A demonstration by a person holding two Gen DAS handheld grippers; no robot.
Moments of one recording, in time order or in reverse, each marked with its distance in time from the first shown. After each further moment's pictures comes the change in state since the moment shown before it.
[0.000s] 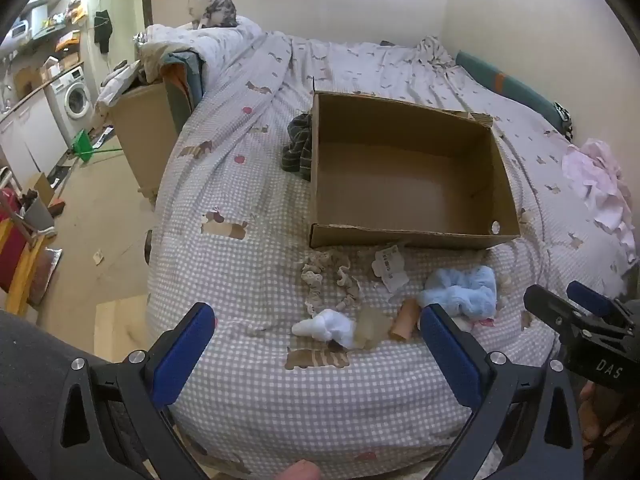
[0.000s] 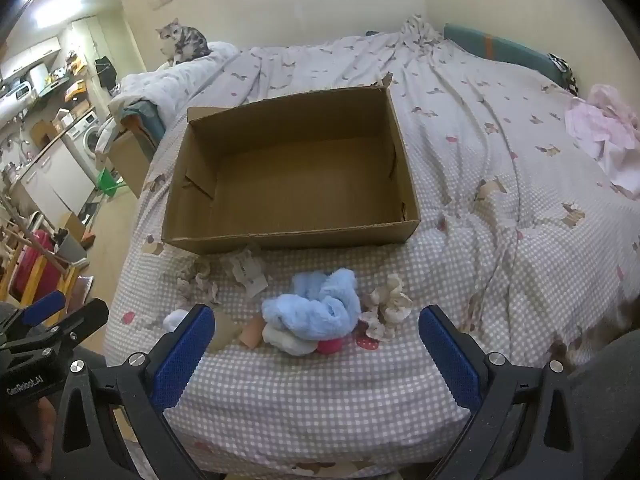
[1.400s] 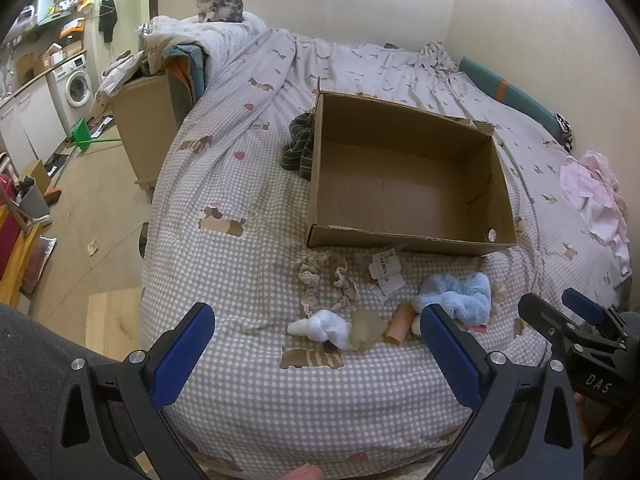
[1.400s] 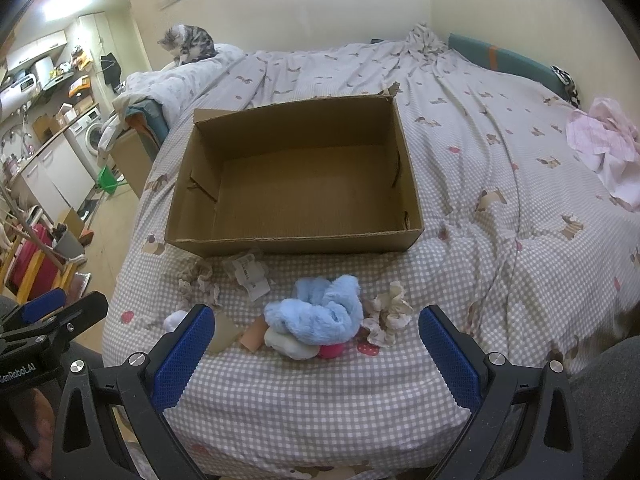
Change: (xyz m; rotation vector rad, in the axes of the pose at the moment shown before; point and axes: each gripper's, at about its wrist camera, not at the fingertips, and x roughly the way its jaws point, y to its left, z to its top) left arm 0.002 0.005 0.003 -0.052 0.023 -0.033; right arm -0.001 0.003 -0.001 -0.017 -0.020 -0.011
